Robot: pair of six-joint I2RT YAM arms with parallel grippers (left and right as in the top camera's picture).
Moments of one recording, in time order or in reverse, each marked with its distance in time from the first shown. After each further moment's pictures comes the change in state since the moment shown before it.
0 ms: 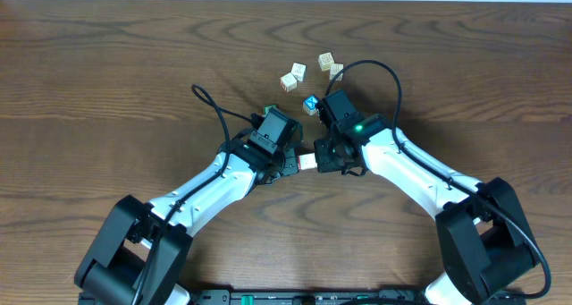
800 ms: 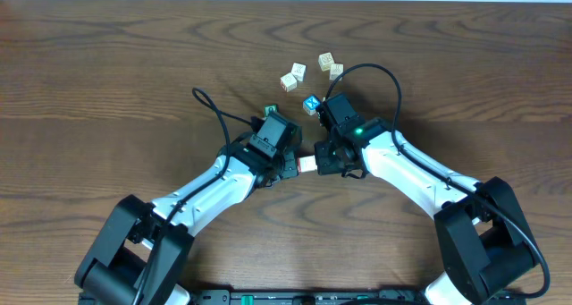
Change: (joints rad) left arm -0.005 0.000 -0.036 0.041 0.004 -0.007; right arm 0.000 0.000 -0.030 0.030 -0.008 0.000
